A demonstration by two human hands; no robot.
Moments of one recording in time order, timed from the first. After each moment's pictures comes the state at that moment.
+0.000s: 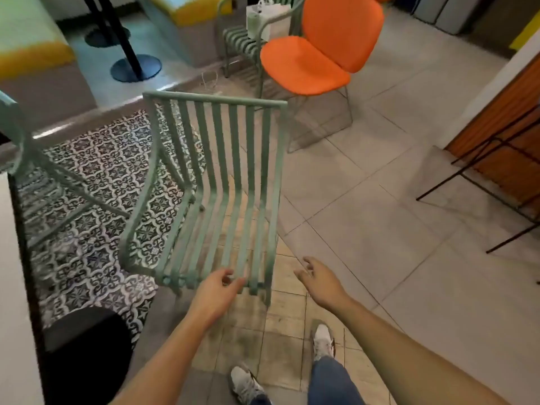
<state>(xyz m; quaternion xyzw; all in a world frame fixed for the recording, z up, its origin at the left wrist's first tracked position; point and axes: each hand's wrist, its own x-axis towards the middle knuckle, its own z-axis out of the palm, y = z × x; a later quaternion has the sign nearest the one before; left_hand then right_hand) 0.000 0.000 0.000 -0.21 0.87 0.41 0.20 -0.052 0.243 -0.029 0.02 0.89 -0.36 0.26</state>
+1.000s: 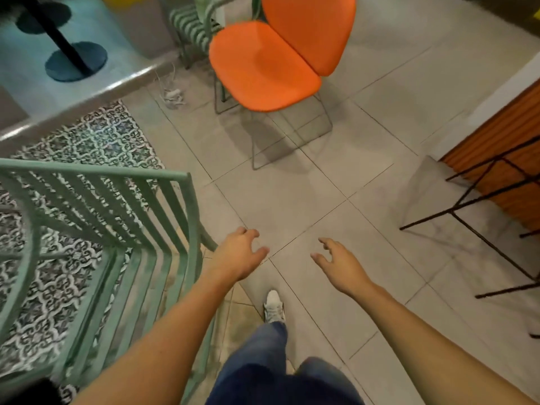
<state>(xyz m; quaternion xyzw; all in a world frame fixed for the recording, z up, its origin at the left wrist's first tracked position) -0.462 0.243 -0.011 -0.05 0.95 0.22 0.20 -0.460 0.484 -0.023 0.03 0.91 -0.32 0.26</state>
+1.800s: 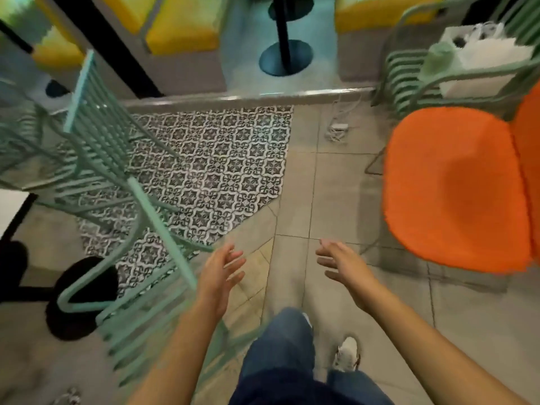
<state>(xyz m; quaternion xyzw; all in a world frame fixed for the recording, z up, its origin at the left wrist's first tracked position) -0.728 0.069 0.045 -0.61 0.37 0.67 -0.21 -0.925 0.209 0.027 -0.09 0.69 -0.48 0.54</state>
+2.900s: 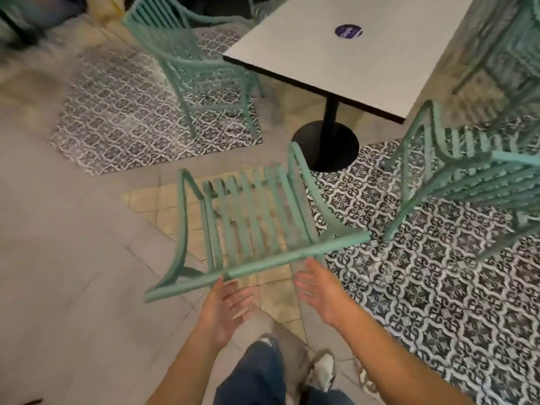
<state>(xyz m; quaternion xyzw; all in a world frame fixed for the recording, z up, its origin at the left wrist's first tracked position) -0.773 -0.049 -0.007 -0.48 -0.42 0.30 -0.71 -0.788 -0.260 0.015 -0.46 0.42 0.21 0.76</state>
